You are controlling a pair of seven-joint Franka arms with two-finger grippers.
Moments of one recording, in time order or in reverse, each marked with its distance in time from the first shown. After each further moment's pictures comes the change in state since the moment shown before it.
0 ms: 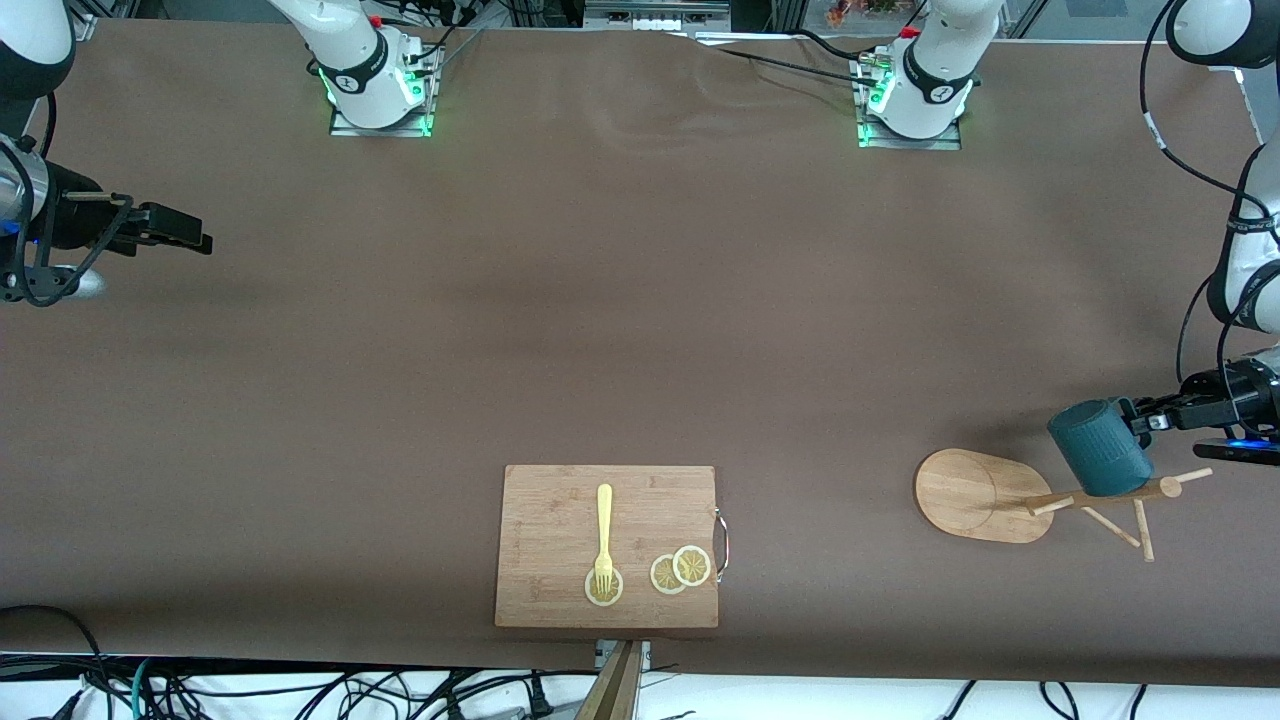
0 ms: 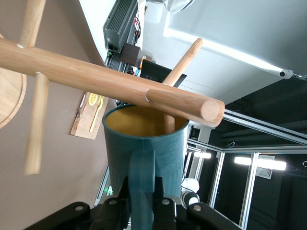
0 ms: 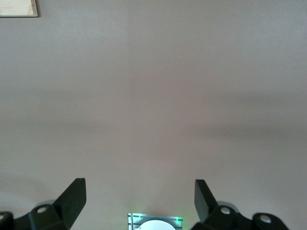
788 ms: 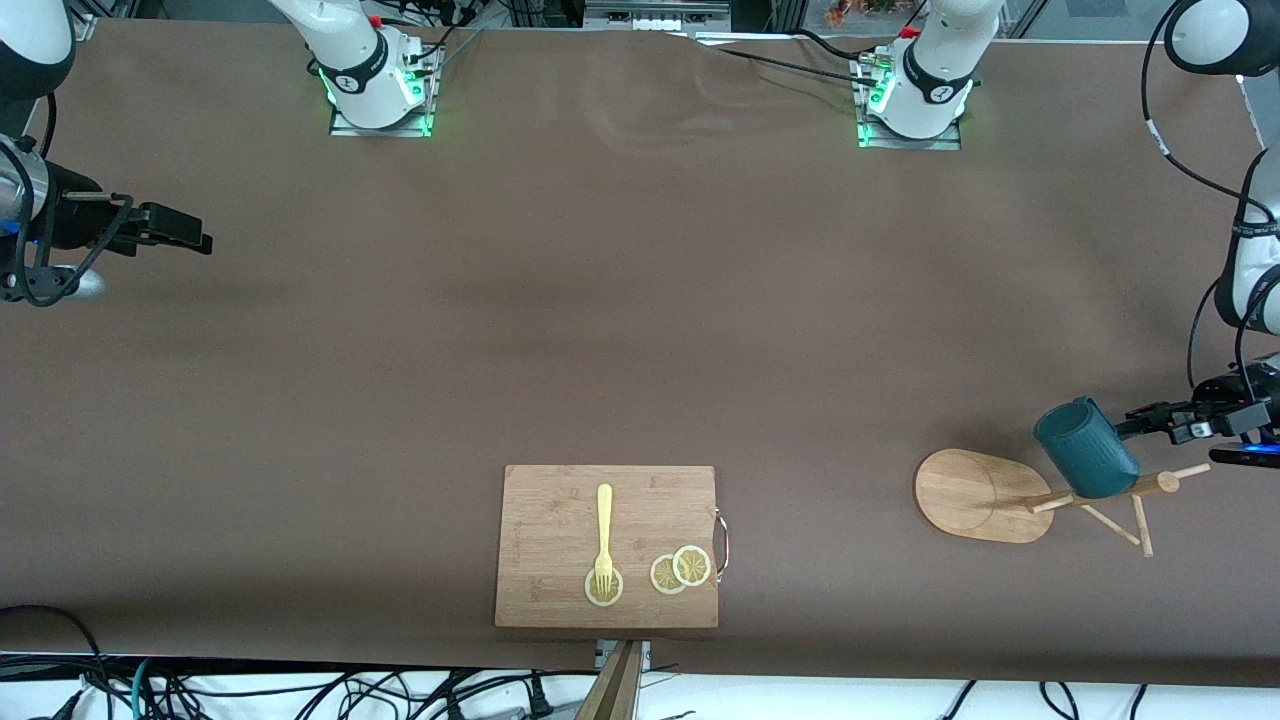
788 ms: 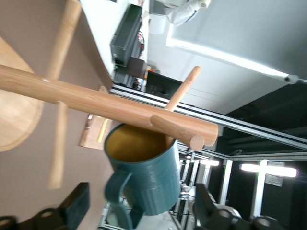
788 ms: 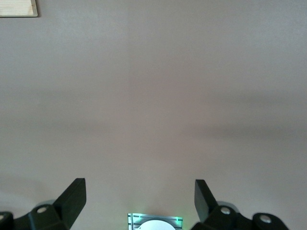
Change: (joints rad) left arm 0.007 0.032 0.026 0.077 0.039 0.019 0.007; right arm 0.000 0.000 0.000 0.000 0.000 0.000 0.000
